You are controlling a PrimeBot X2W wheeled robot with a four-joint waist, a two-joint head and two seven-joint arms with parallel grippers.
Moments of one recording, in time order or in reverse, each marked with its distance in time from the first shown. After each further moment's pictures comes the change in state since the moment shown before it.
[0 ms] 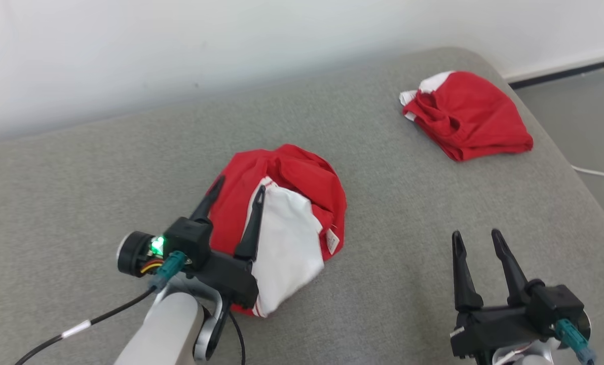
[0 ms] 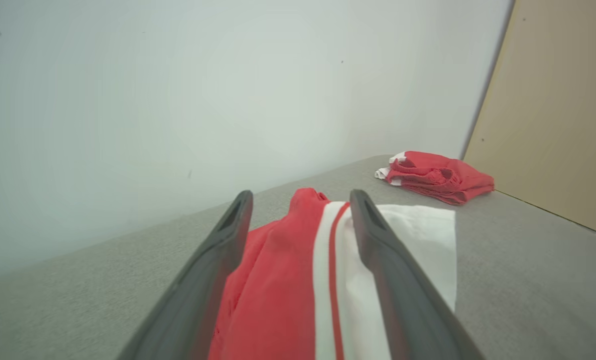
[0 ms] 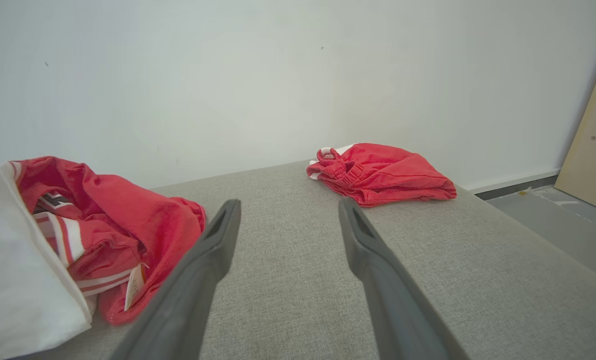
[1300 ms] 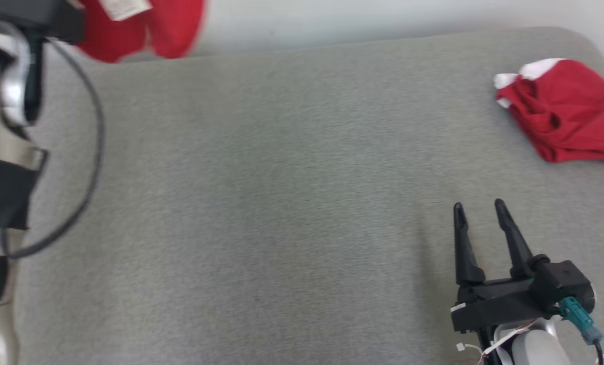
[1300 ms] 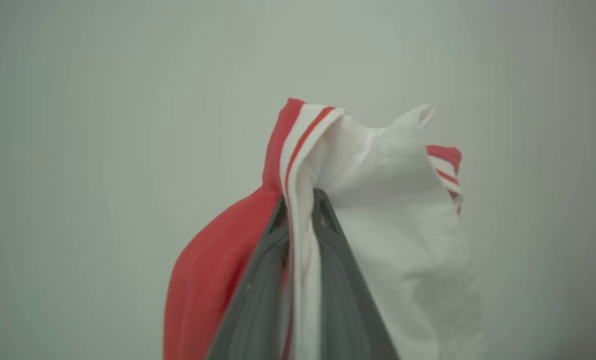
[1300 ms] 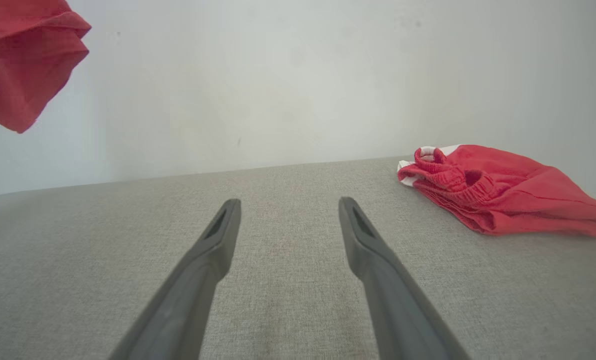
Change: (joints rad) left arm -0.636 0.227 0.244 0.009 0.053 -0.071 0.069; right arm -0.061 -0.031 0.008 -0.031 -0.012 0.000 0.000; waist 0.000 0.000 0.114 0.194
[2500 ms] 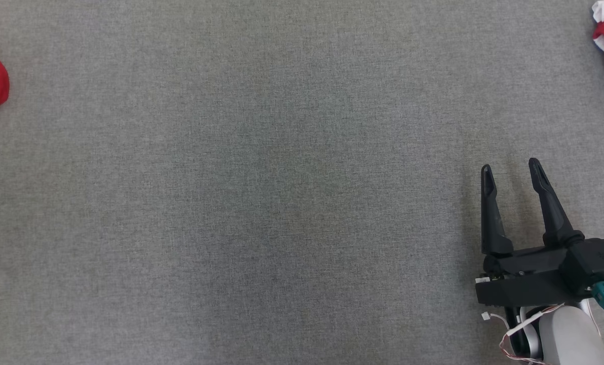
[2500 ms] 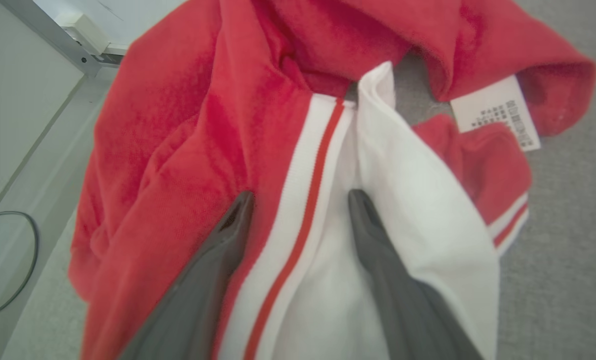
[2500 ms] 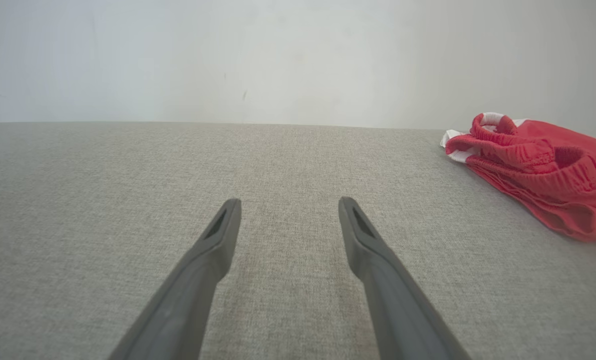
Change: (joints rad) left arm 0.306 0.194 0.236 0.518 -0.175 -0.069 0.339; right arm -0.039 -0.049 -0.027 -0.127 -0.068 0.000 0.000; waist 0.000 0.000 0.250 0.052
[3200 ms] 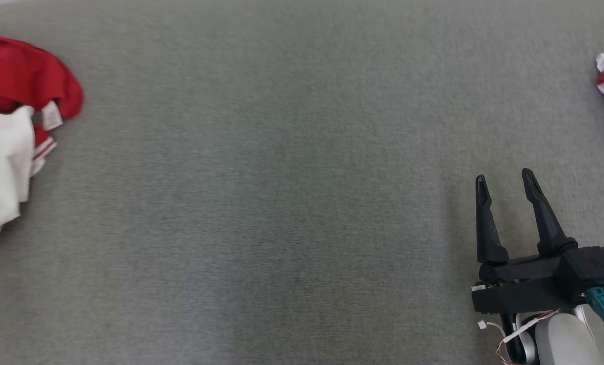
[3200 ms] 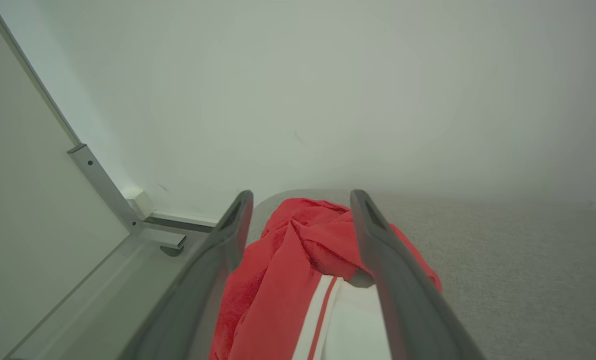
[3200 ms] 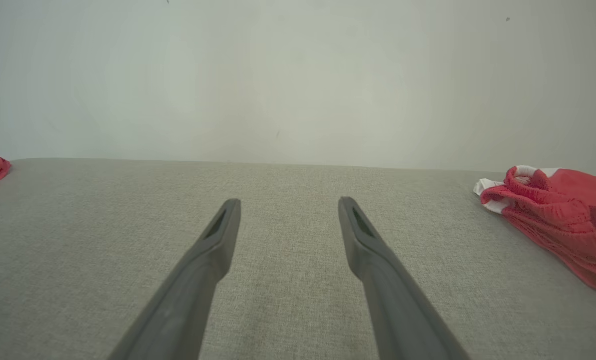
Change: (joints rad) left arm 0.137 -0.080 0.156 -0.415 0.126 0.015 -0.237; right arm 0.019 0.008 0.012 0.017 0.006 0.000 0.001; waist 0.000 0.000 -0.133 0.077
